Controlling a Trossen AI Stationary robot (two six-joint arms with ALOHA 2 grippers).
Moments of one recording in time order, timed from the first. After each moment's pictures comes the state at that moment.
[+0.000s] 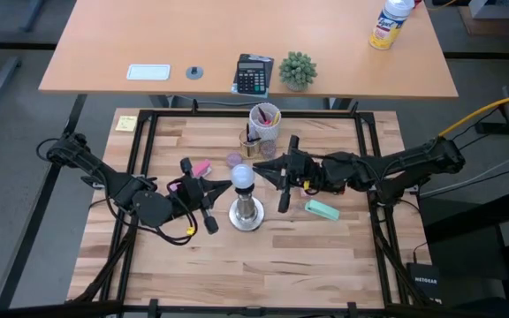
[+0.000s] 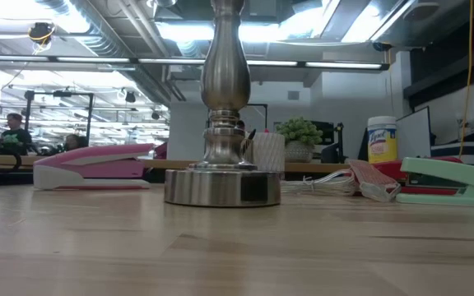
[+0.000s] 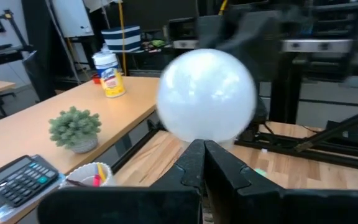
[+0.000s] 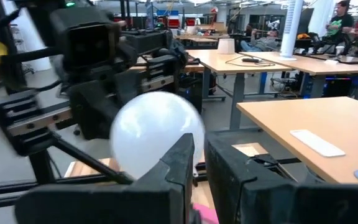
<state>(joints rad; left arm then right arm) -0.54 1.36 1.33 -0.18 -1.07 -0.09 0.28 1.41 1.29 0.12 0.41 0.03</state>
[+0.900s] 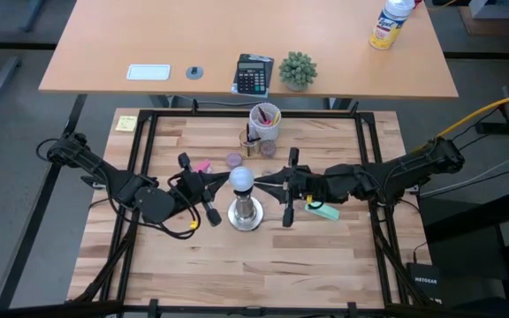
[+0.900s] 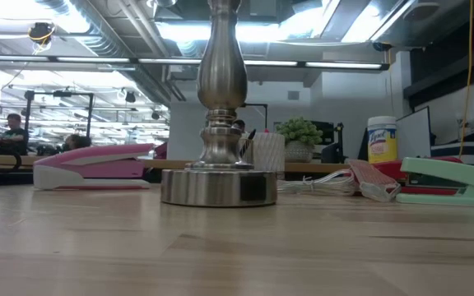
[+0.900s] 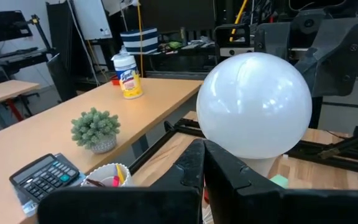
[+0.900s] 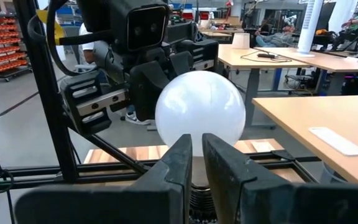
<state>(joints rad) -0.54 1.36 1.33 -0.18 -1.12 -0.08 0.34 1.41 1.29 0.11 0.44 0.02</state>
